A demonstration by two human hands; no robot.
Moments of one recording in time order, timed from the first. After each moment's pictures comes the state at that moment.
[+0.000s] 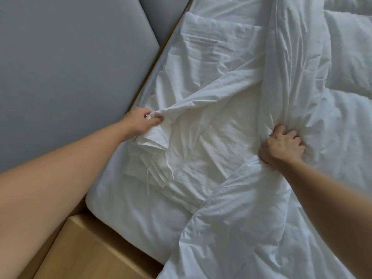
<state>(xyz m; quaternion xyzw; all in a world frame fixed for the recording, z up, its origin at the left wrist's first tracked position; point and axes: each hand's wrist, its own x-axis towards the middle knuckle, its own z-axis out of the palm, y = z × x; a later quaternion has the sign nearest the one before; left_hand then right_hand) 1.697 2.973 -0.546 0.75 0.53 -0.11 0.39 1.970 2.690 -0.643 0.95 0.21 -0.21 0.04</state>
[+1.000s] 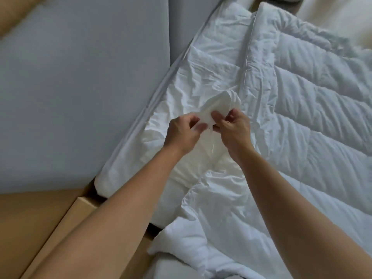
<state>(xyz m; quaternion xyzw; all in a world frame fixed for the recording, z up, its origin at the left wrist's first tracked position) 1.686 2.831 -0.390 0.75 0.41 0.16 0.50 1.811 2.746 -0.367 0.73 0.16 -0.35 -0.57</state>
